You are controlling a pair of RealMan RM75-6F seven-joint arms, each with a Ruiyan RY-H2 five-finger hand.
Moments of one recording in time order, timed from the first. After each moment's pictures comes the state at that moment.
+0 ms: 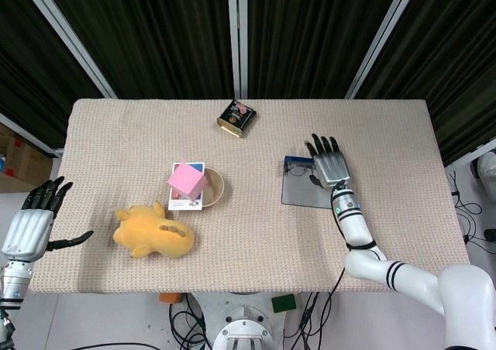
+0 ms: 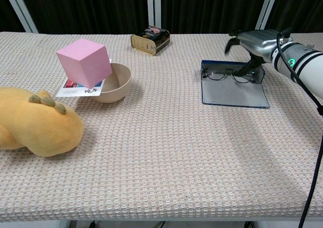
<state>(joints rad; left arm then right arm) -0.15 -1.13 -0.03 -1.54 1.48 1.40 0.02 0.79 -1.71 0.24 -1.12 -0.95 0.94 -0.46</state>
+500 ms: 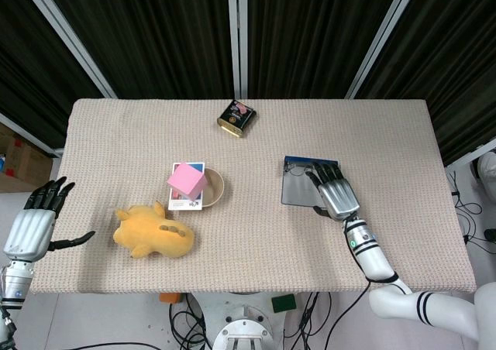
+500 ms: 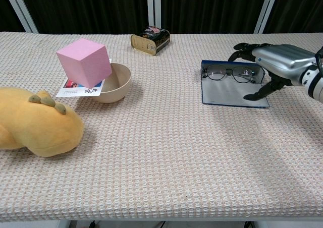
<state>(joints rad) -0.16 -1.14 -0.03 -1.54 1.49 1.39 0.01 0.63 -1.56 0.08 -1.42 -1.15 1.08 -0.42</state>
